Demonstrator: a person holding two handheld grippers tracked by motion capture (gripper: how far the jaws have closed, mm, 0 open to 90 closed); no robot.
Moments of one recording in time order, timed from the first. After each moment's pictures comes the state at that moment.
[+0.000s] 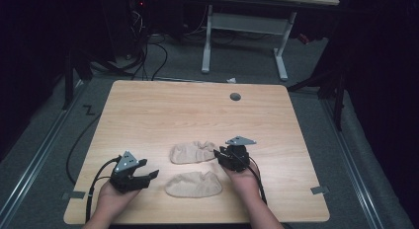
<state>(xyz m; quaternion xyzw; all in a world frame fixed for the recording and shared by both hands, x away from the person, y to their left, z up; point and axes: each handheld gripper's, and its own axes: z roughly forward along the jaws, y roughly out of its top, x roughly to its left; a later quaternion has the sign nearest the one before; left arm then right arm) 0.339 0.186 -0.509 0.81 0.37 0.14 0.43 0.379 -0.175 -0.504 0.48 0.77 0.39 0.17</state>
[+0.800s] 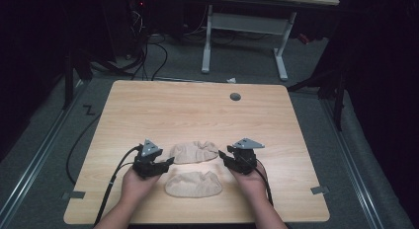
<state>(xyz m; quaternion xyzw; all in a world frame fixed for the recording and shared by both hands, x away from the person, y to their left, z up) 0.385 0.123 -0.521 0.80 0.41 0.15 0.41 0.372 -0.196 -0.507 0.47 0.76 0.40 0.19</state>
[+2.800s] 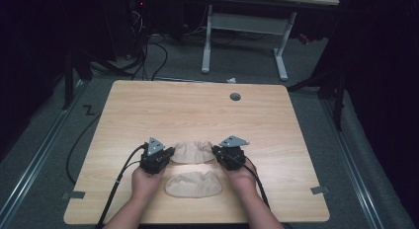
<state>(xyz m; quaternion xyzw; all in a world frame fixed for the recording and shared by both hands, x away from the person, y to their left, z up) 0.389 0.114 -0.526 0.77 0.41 0.18 0.45 0.385 -0.164 -0.510 0.42 0.79 0.39 0.21</state>
